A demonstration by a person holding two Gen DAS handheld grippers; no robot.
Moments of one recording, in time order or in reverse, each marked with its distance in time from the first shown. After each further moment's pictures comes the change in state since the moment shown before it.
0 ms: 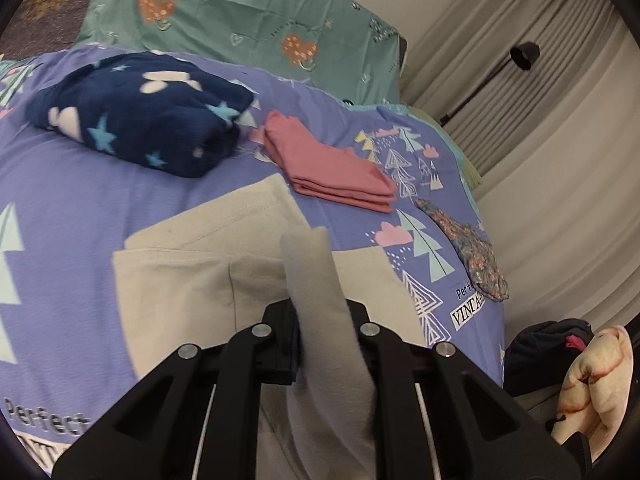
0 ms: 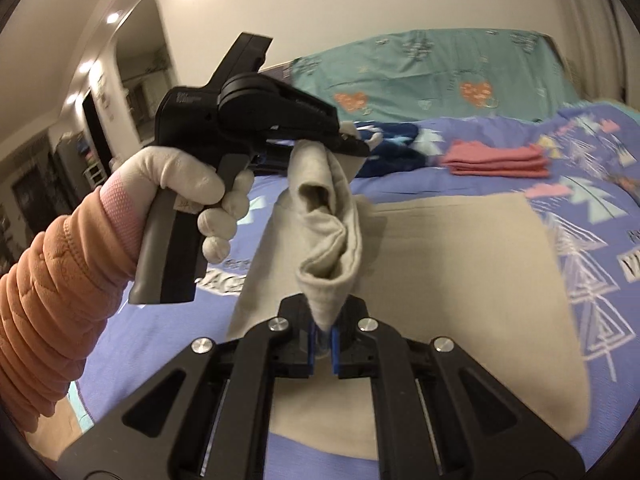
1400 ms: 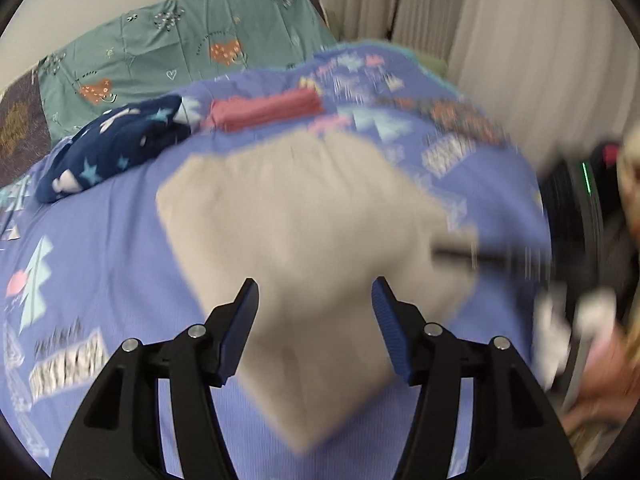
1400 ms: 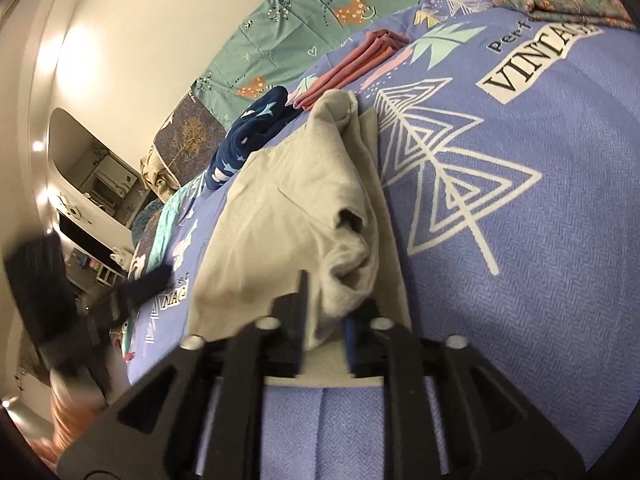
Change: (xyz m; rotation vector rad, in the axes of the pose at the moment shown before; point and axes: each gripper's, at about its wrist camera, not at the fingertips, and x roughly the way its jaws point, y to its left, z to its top) left arm -0.033 -0.104 -0.171 0.498 0.062 0.233; right arm -0.042 -0.173 -0.056 0.522 0.126 0.050
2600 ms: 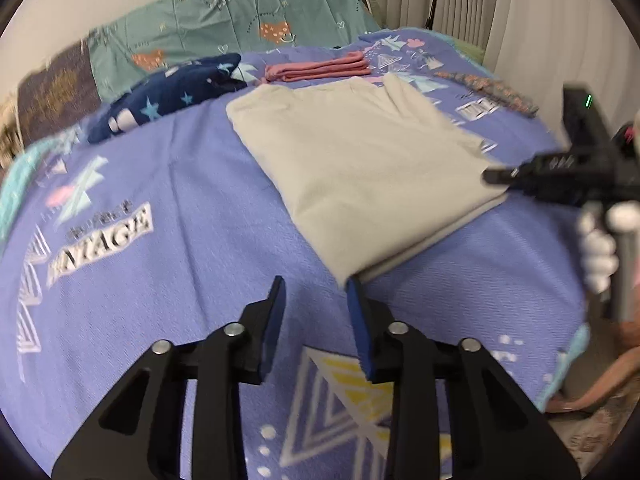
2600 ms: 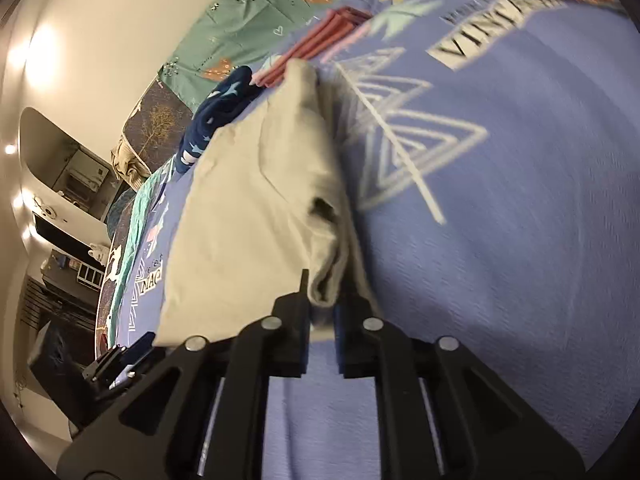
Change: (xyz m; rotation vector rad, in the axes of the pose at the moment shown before) left arm -0.028 0.019 -0.079 -0.119 0.008 0.093; right arm -0.008 -0.013 -0.013 0.047 0.079 -0.111
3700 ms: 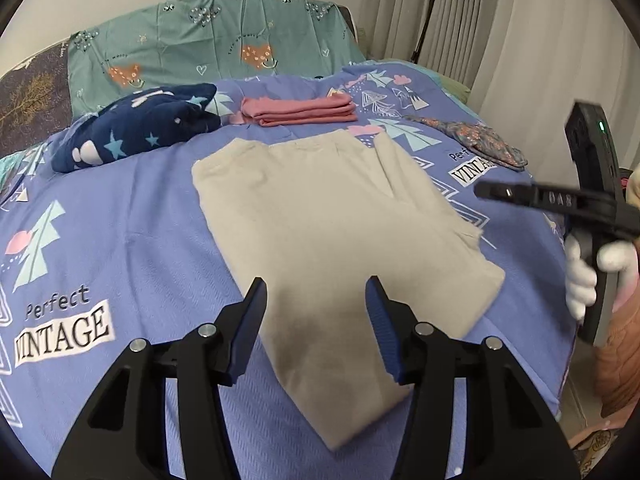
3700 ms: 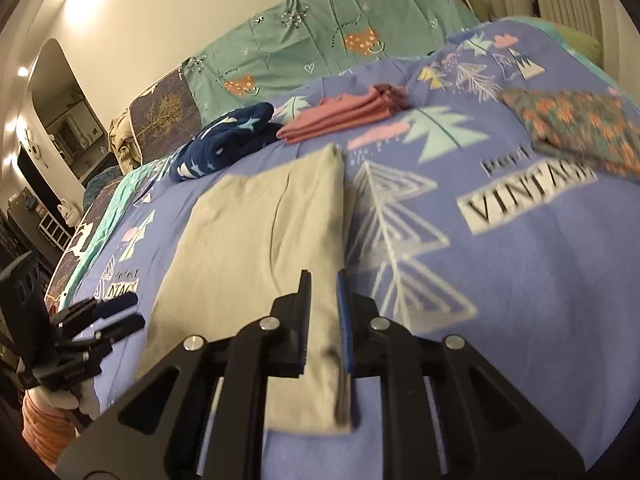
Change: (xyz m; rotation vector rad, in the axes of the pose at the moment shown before) left arm 0.042 0.005 0.073 -0.012 -0.084 -0.100; right arm -0.008 0.049 0.070 -0.303 -0.137 -0.133
